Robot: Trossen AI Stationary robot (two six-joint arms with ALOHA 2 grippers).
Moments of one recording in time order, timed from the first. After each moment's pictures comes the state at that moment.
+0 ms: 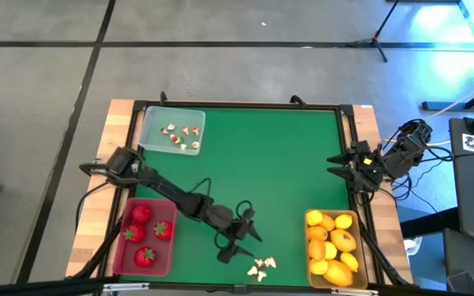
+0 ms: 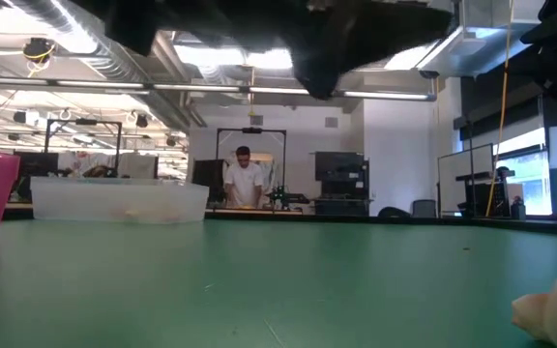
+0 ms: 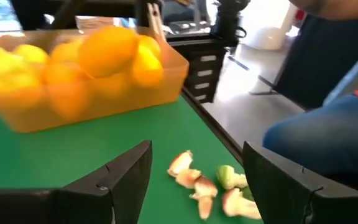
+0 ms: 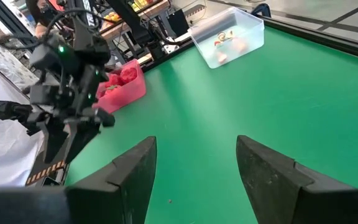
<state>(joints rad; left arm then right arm) -0.39 2.00 1.12 0.57 0.11 -0.07 0.76 0.14 0.56 -0.85 0.78 0.78</state>
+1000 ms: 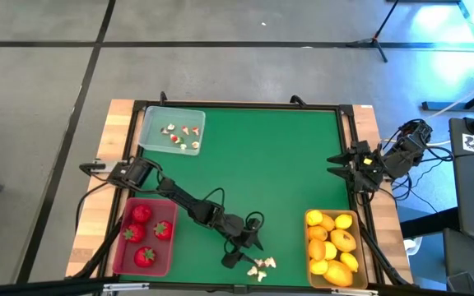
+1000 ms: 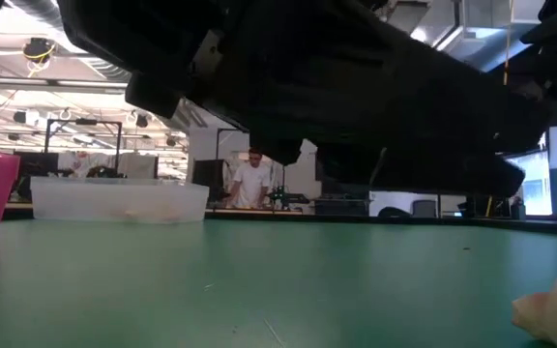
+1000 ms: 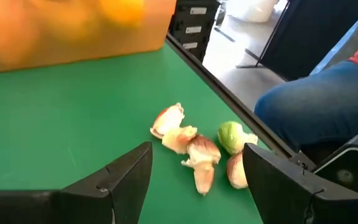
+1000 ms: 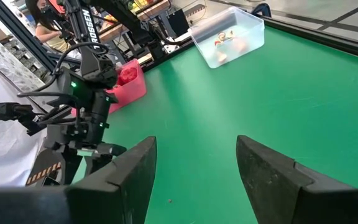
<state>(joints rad) -0.39 2.20 1.23 0.55 0.20 -0.08 0.76 0.14 0.56 -0.85 0.78 0.78</state>
